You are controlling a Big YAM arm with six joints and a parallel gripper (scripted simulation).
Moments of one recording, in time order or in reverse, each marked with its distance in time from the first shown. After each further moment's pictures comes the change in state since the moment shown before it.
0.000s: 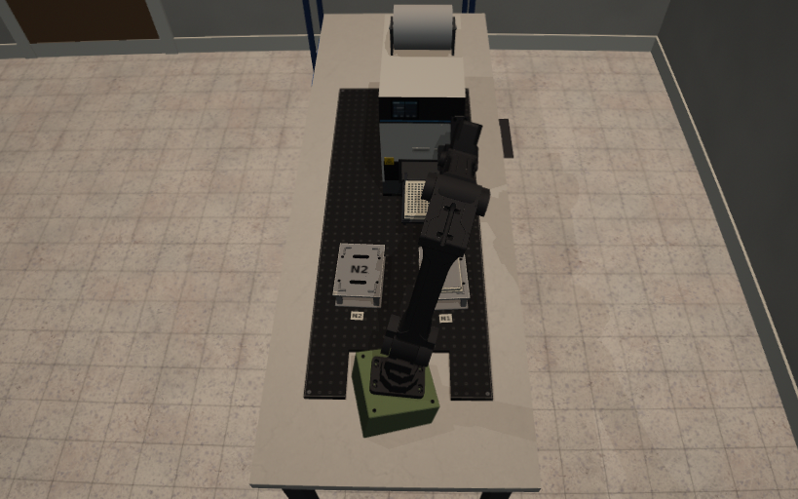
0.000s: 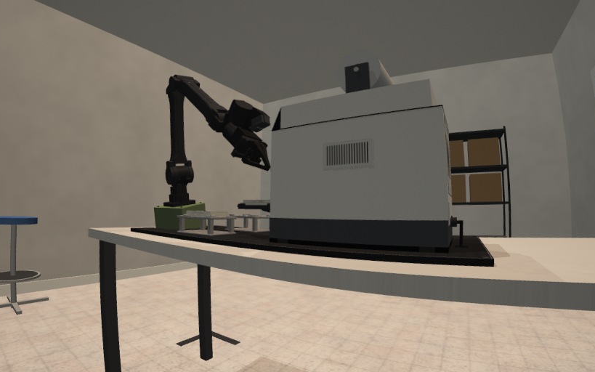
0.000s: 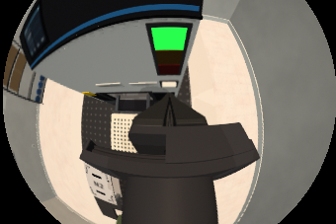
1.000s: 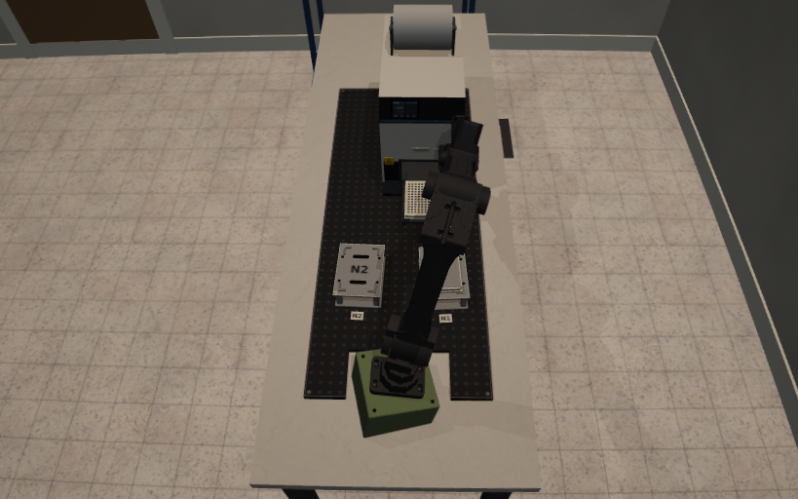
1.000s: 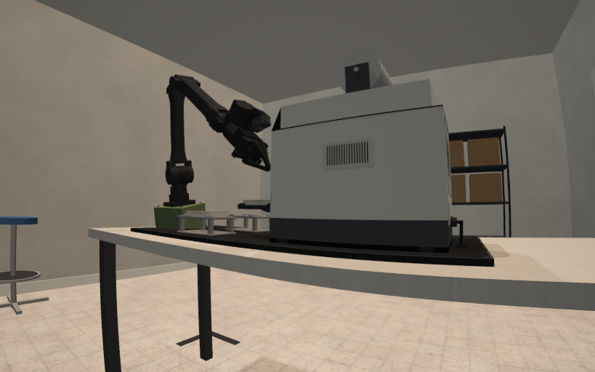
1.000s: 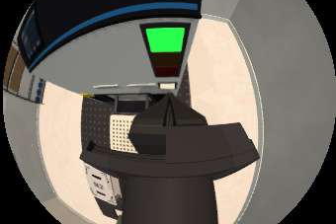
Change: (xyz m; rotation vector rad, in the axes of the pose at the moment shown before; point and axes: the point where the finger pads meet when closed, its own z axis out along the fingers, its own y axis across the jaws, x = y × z) arm 0.000 -0.002 0.004 0.002 0.006 0.003
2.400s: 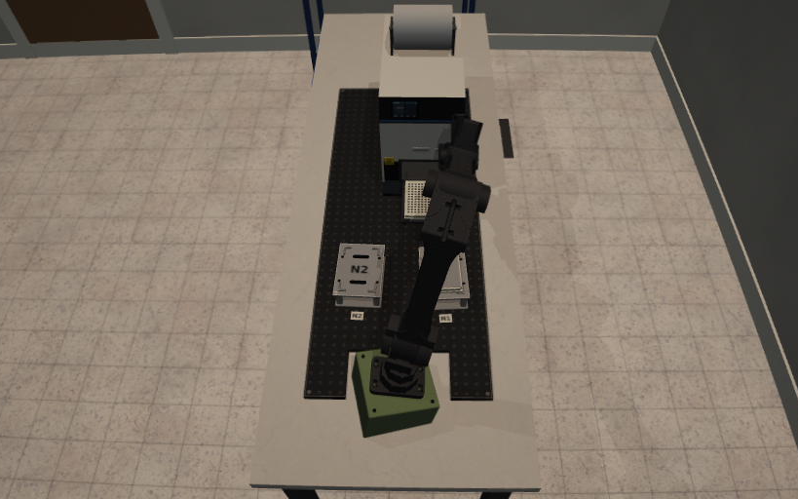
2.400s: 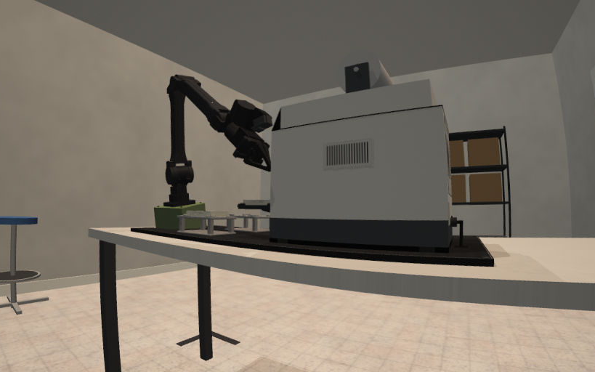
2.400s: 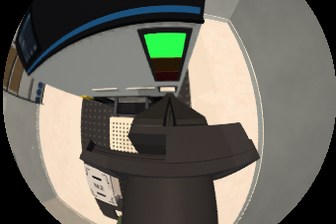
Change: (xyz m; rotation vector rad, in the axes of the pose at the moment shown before) arm -0.003 0.000 0.005 0.000 0.002 0.000
